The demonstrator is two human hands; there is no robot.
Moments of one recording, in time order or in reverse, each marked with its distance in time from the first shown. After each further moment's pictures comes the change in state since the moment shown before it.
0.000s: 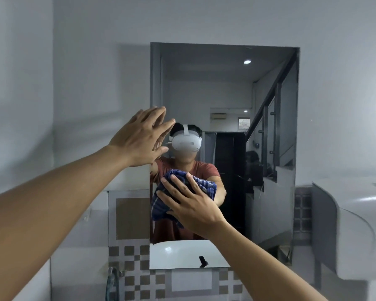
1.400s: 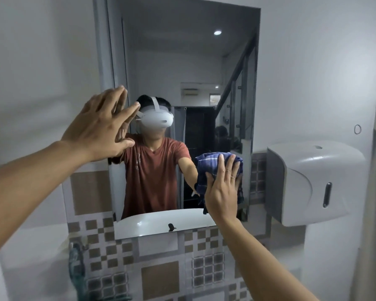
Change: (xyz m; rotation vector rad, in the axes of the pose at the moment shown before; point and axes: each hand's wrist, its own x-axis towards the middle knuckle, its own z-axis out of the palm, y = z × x) left_hand -0.025 0.042 0.025 -0.044 0.068 -0.012; right_hand -0.137 0.028 0.015 0.385 0.213 1.109
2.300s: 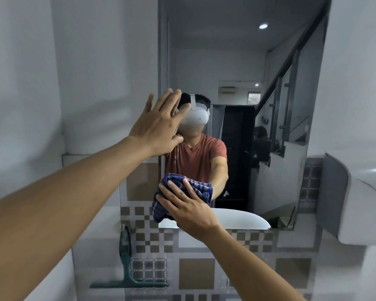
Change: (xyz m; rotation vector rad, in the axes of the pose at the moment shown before) left_hand -0.003 0.005 0.005 0.016 -0.089 -0.052; right_hand -0.057 -0.110 0.073 -0.294 -0.390 -1.088
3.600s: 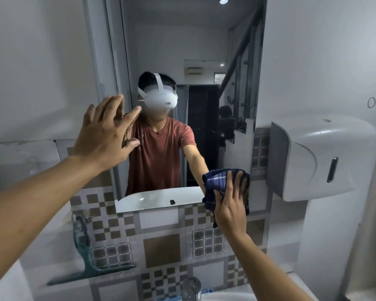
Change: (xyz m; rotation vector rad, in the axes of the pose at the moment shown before) left_hand -0.047 0.041 0.037 -0.128 0.075 -0.080; right_hand -0.189 0.049 0.029 0.428 0.251 1.126
